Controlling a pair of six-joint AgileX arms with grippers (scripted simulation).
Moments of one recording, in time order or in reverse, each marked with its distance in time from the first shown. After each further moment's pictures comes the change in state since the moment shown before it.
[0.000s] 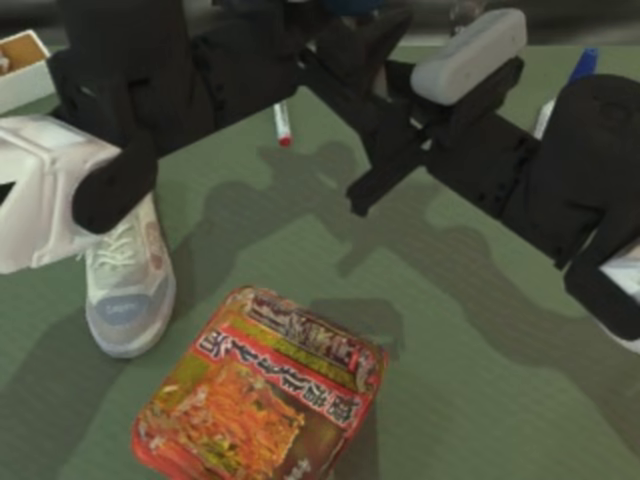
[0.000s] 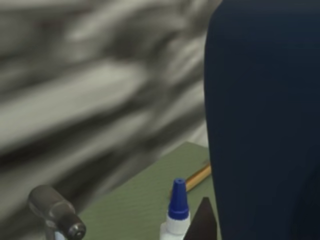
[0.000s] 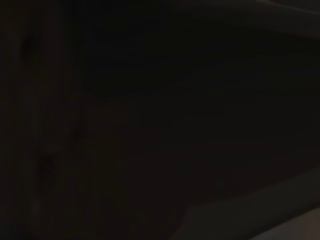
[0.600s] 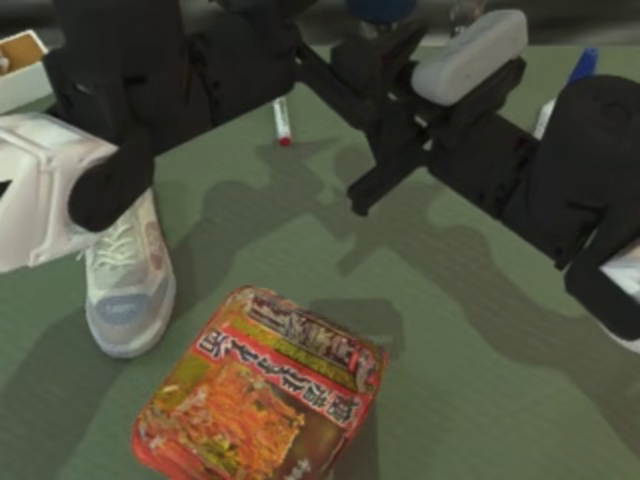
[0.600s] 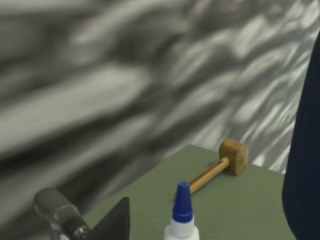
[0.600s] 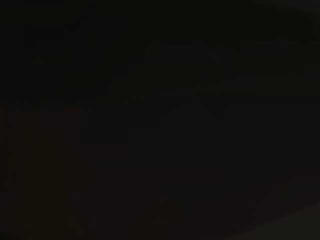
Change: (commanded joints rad) left arm 0.000 0.000 0.000 0.000 0.000 0.000; right arm 0.000 0.000 0.000 0.000 0.000 0.000
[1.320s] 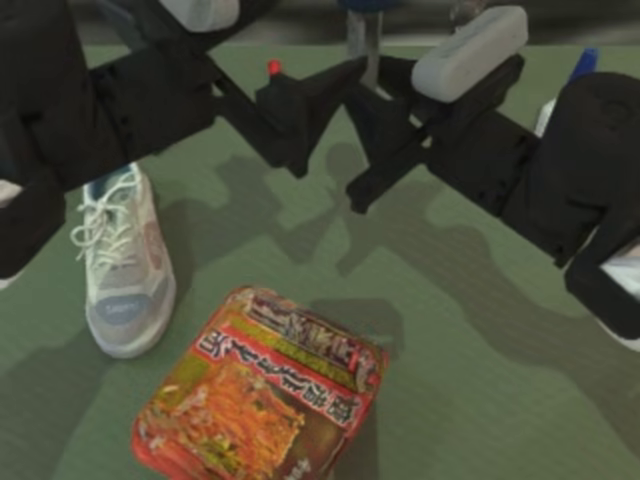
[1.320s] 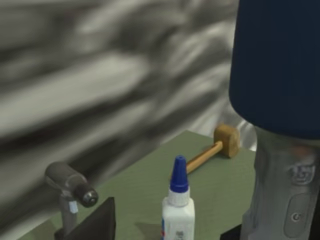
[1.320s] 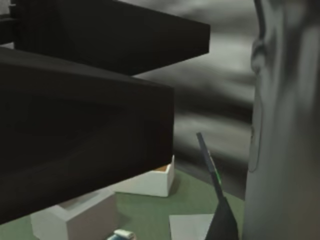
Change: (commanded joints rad) left arm 0.097 -0.200 -0.151 -0.049 0.094 0.003; right arm 0.000 0.000 0.000 0.000 0.000 0.000
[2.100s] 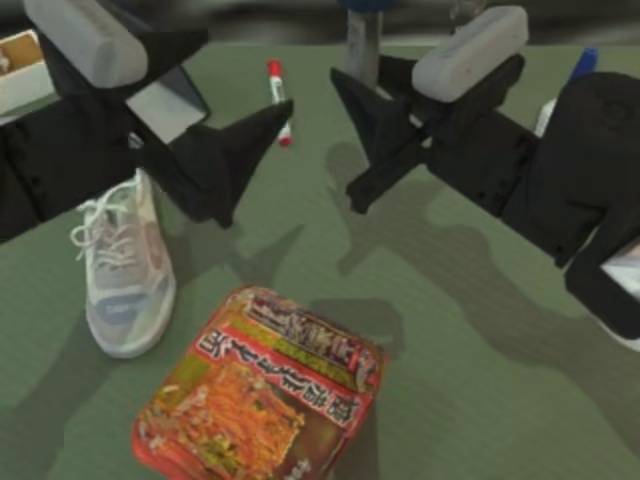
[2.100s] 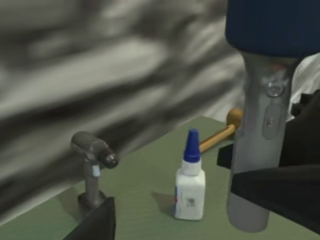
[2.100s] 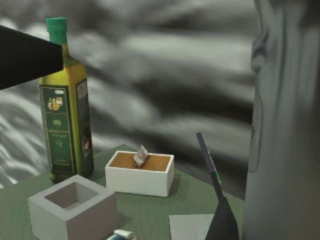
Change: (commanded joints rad) left arm 0.095 -0.225 -0.166 -0.071 0.043 0.000; right arm 0.000 0.000 0.000 0.000 0.000 0.000
